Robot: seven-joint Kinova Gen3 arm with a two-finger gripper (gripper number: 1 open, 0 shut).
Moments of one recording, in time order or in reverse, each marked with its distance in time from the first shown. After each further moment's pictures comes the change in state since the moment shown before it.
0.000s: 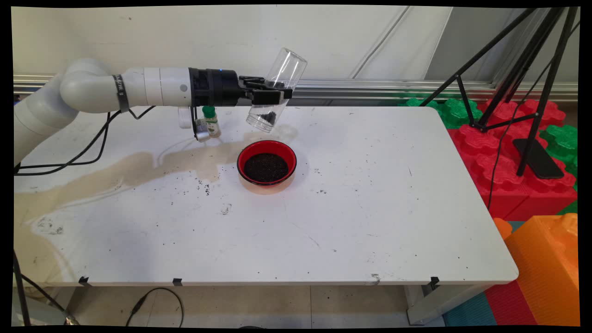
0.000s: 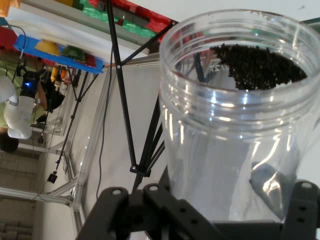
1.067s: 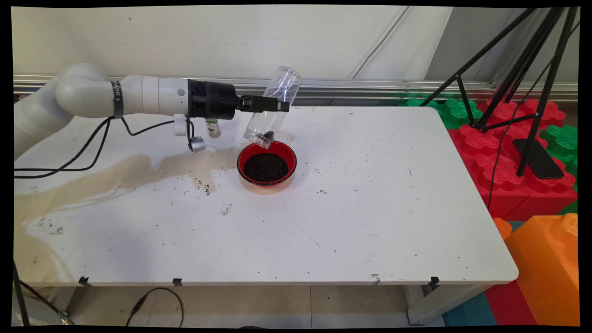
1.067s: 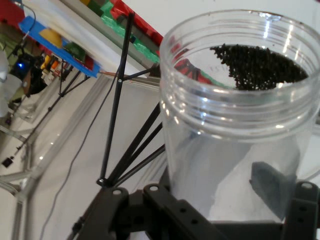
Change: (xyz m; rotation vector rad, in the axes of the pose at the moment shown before) arm 0.015 -0.006 -0.006 0.002 0.080 -0.330
